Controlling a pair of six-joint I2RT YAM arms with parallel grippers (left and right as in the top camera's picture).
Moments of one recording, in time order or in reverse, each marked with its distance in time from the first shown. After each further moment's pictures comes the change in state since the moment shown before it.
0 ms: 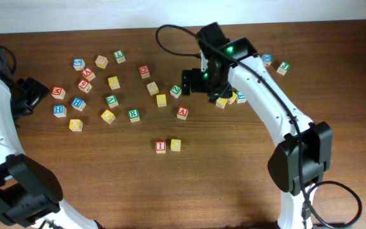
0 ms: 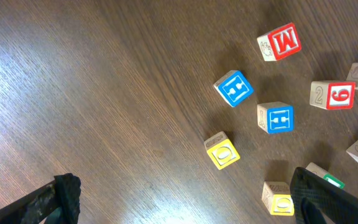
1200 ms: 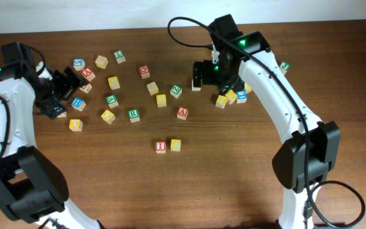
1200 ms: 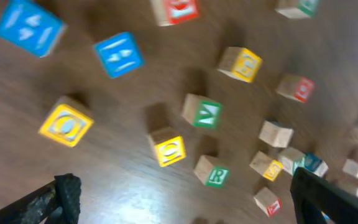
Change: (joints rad) left arm -0.106 -0.001 -0.160 0.219 0.467 0.092; right arm -0.071 -0.001 0.042 -0.008 0.082 -0.057
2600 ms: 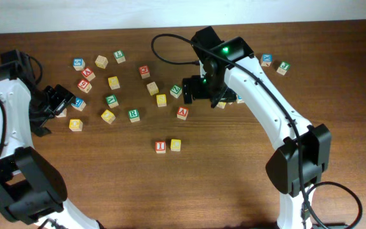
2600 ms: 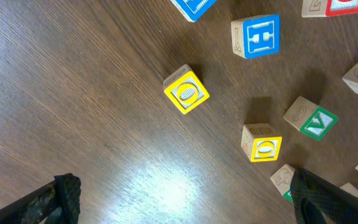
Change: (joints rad) left arm 0.028 0.000 0.008 -0.203 -0.288 -0.120; right arm 0.100 0.000 0.010 -0.147 -0.012 0.000
